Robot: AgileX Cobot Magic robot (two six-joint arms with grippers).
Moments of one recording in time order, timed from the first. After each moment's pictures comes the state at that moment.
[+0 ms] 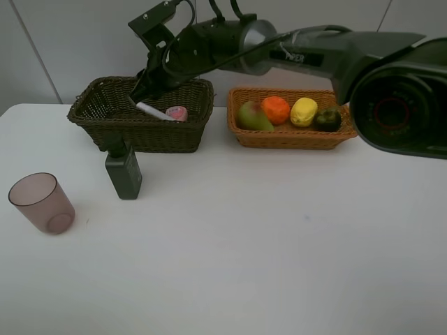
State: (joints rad) left arm 0.07 0.00 -0.42 -0.16 1.08 0.11; right arm 0.72 2.42 -2.10 -0.07 0.35 -0.30
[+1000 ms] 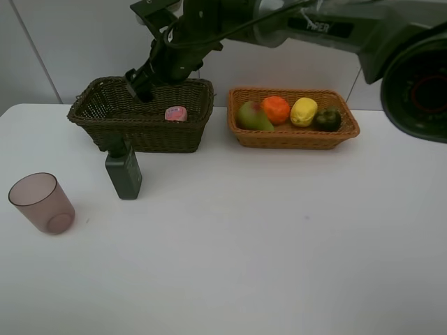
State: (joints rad) left arm 0.07 0.00 -0.42 -0.16 1.08 0.11; right arm 0.72 2.31 -2.10 0.02 0.66 -0.30
